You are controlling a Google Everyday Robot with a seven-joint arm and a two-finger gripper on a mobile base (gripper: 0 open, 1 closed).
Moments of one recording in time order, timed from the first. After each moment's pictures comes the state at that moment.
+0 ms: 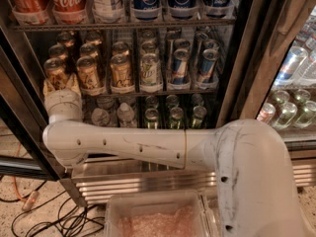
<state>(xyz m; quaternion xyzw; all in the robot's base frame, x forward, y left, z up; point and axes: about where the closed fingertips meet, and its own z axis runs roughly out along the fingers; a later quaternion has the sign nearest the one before) 0.702 0.280 0.828 -0.11 0.68 0.12 0.72</state>
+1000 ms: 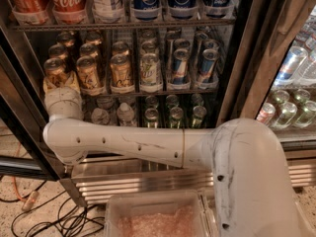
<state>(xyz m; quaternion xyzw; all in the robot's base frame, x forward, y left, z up) 0.712 0.281 0.831 -0.11 0.67 0.11 0.72</state>
